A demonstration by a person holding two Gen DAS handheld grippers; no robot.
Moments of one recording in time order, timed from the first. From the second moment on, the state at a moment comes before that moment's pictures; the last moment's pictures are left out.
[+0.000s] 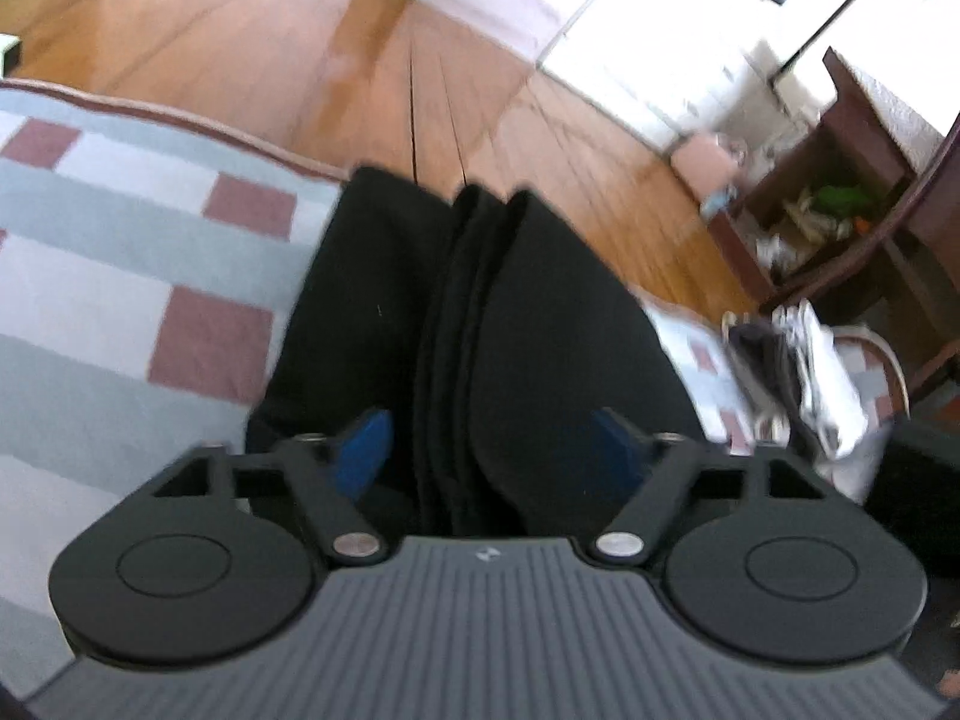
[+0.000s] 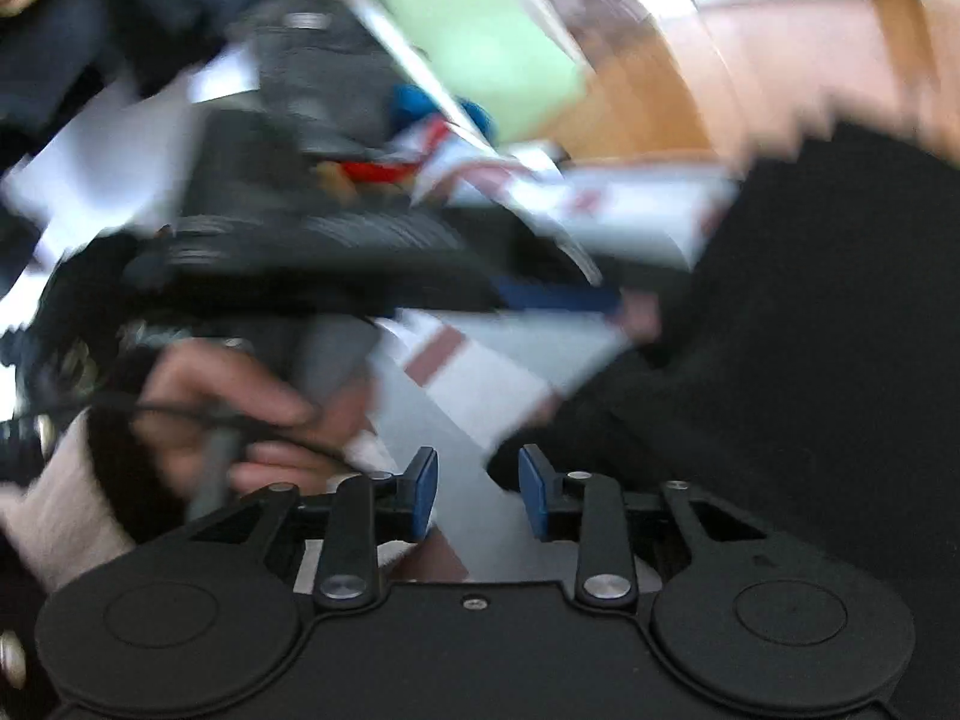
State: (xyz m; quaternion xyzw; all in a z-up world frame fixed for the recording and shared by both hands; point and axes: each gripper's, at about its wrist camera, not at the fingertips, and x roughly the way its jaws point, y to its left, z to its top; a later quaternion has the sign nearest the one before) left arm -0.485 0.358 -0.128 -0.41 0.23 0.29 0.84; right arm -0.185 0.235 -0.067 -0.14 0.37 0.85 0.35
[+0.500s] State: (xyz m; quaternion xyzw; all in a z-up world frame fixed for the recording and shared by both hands) left arm -0.444 0.336 -0.151 -0.28 0.39 0.32 0.82; right arm -0.064 0.164 -0.099 -0.18 0.41 0.64 0.62
